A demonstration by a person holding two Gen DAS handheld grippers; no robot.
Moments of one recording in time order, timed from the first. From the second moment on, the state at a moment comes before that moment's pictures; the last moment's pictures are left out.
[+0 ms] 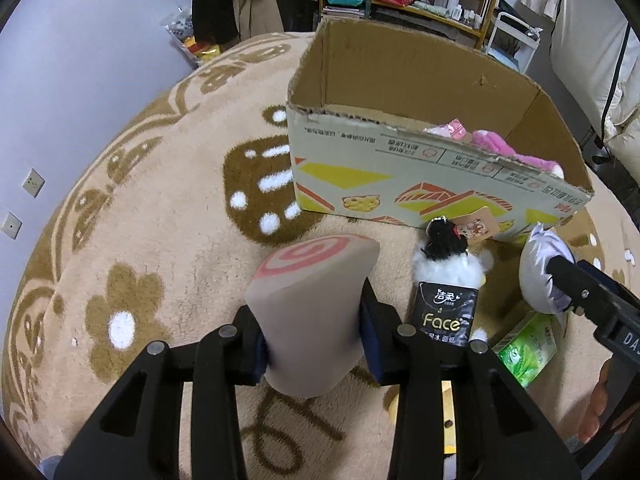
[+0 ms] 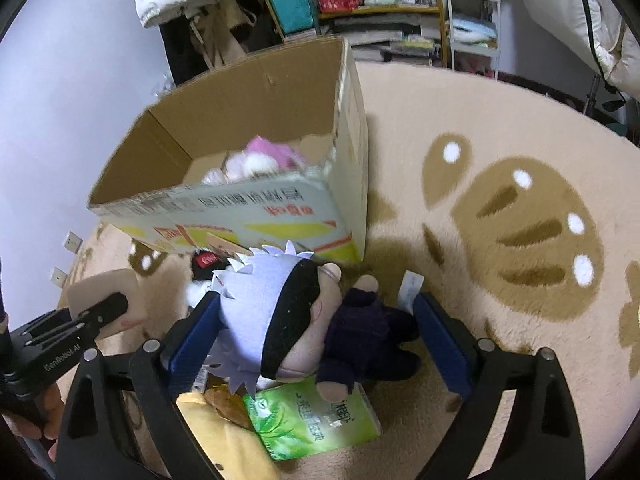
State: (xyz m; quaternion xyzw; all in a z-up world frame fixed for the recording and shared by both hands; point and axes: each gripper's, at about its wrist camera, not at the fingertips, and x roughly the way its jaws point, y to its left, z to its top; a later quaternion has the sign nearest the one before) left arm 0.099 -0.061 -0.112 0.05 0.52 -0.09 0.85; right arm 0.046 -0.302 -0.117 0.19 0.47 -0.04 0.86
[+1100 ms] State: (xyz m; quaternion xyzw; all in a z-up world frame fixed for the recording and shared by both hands) left arm 0.081 -0.057 -0.023 0.06 0.31 -0.09 0.94; right arm 0.030 -0.284 -0.022 0.15 0.28 -0.02 0.95
